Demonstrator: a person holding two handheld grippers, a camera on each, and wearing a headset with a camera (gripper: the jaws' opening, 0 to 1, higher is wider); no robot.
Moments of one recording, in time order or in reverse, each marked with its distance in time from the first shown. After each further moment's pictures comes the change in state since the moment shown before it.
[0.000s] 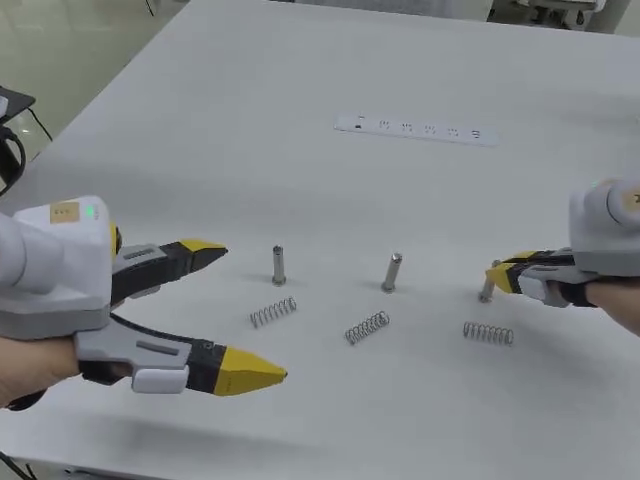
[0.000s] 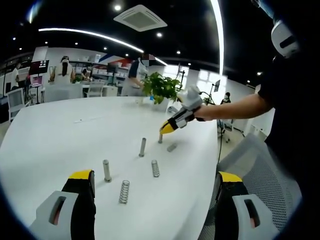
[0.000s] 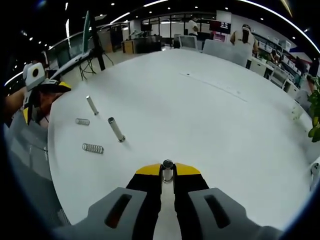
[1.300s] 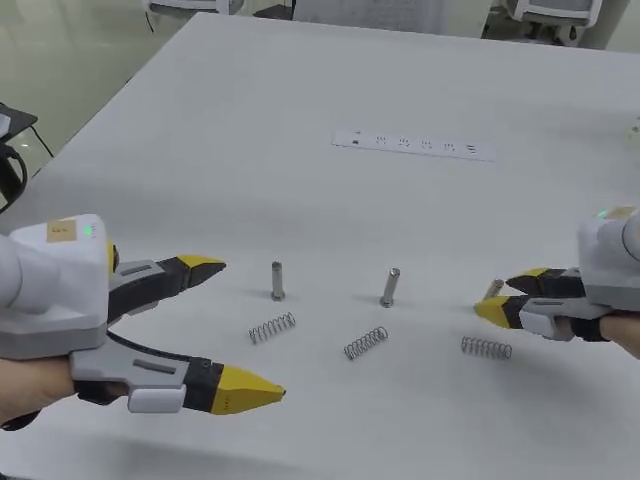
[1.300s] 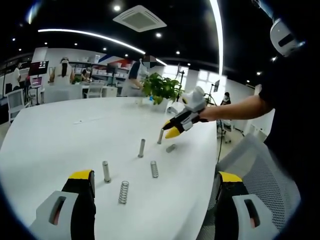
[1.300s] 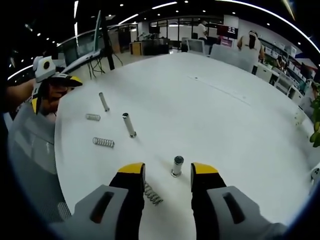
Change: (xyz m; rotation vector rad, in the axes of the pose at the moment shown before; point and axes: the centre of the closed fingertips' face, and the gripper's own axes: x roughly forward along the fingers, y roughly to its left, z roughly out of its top) left arm -0.001 -0.002 0.002 0.005 -0.001 -0.004; right arm -0.013 0.017 -0.006 -0.047 -0.031 0.047
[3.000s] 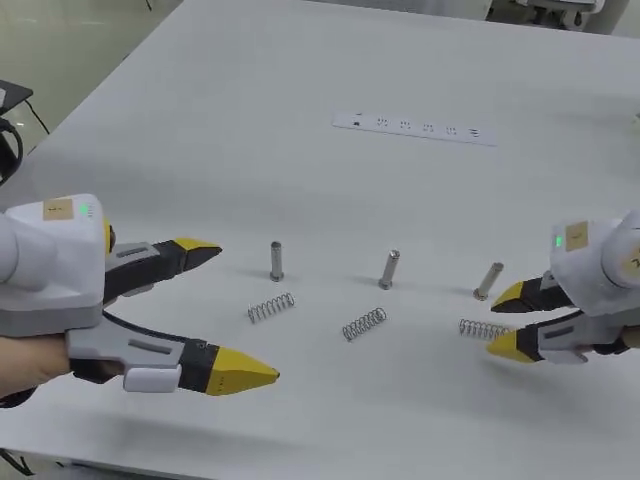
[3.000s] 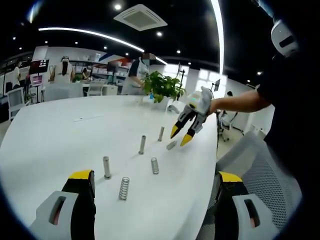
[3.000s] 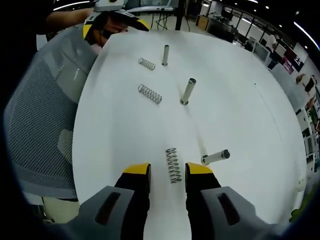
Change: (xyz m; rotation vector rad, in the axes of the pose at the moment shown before) left arm -0.003 0.001 -0.008 -0.007 0.011 0.003; right arm -0.007 0.042 -0.044 -0.529 0.276 0.272
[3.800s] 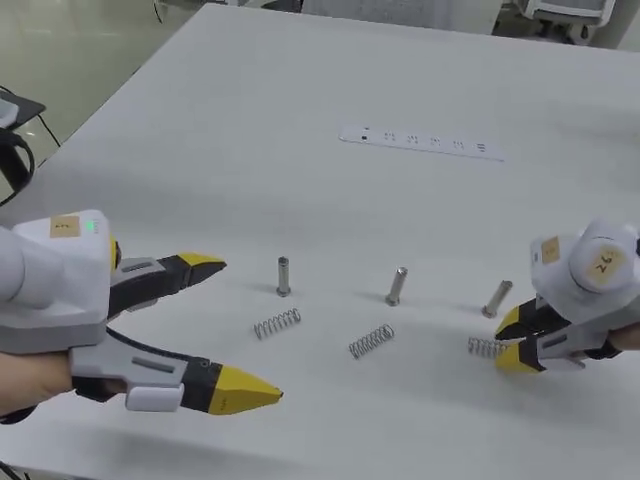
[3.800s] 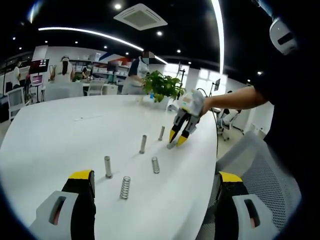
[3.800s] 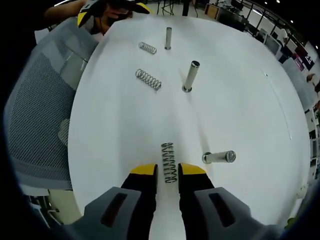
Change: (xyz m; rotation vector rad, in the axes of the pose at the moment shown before) left arm -0.003 0.001 0.000 -0.001 0.005 0.001; right arm 0.017 -0.009 -0.017 -0.020 0.108 0.079
